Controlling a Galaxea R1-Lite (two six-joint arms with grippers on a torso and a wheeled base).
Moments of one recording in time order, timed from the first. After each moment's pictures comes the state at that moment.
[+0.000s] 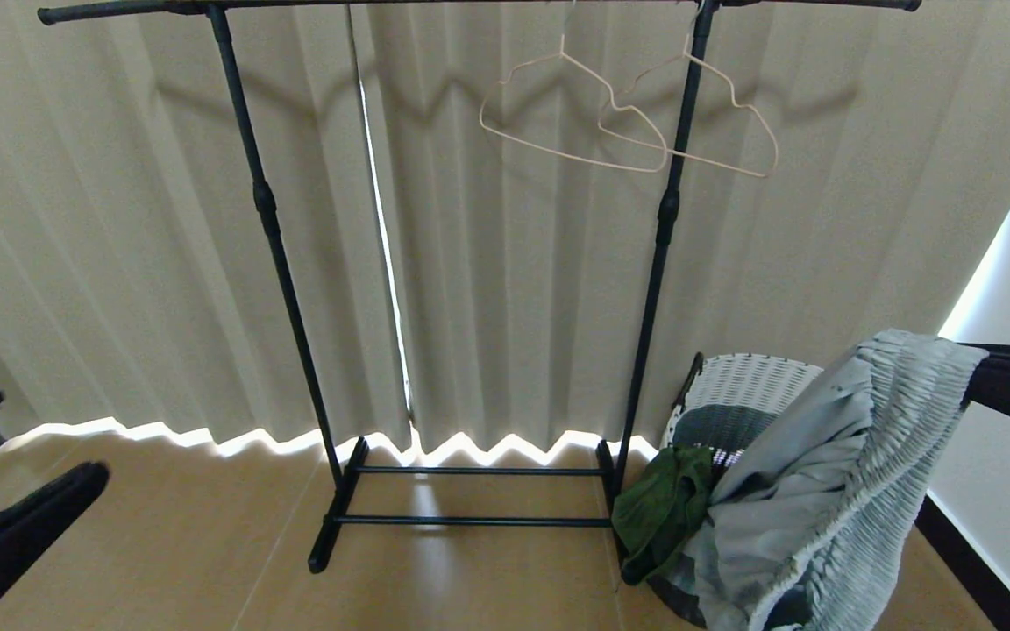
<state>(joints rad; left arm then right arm) -0.20 0.76 -0.44 -0.31 -0.23 0.11 0.38 1.05 -0.81 0.02 0.22 -0.08</state>
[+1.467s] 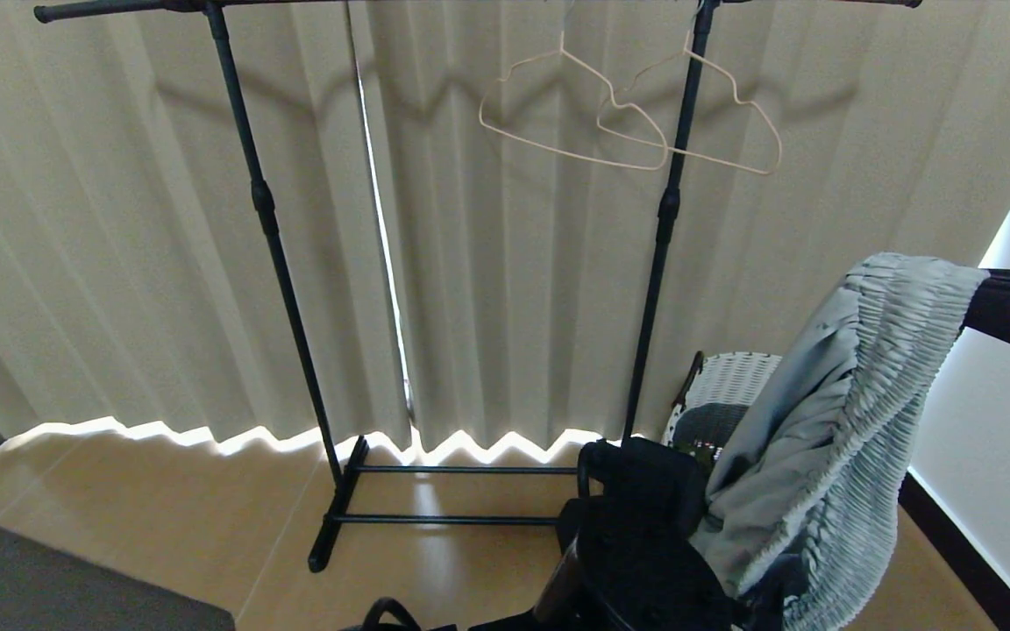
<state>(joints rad) -1.18 2.01 -0.90 -0.74 0.32 -0.33 0.47 1.09 -0.90 -0.05 0.22 -0.02</state>
